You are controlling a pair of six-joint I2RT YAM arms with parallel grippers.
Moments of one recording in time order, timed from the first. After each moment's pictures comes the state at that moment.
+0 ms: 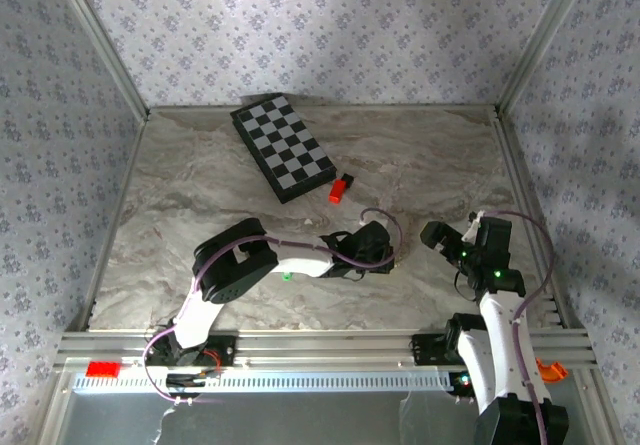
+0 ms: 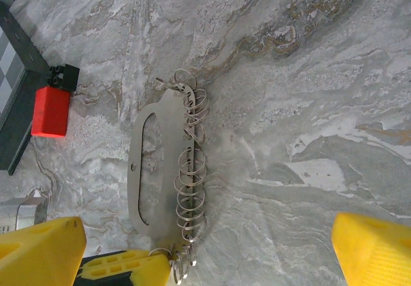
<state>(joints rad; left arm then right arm) -1.15 2.07 1.22 0.11 0.04 -0.92 -0.14 0.66 0.42 -0.55 -0.33 0.48</state>
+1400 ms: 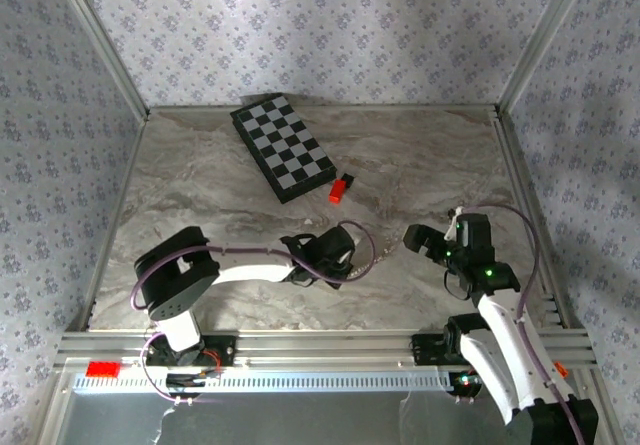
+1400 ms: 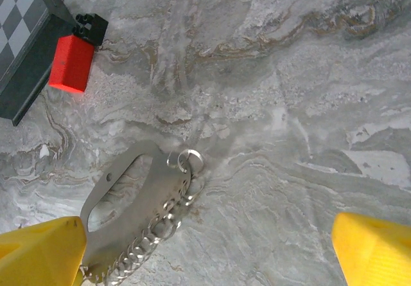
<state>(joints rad) -1.12 1.72 0.93 -0.23 -0.06 -0.39 0.13 0.67 0.46 -0.56 -0.19 0.51</state>
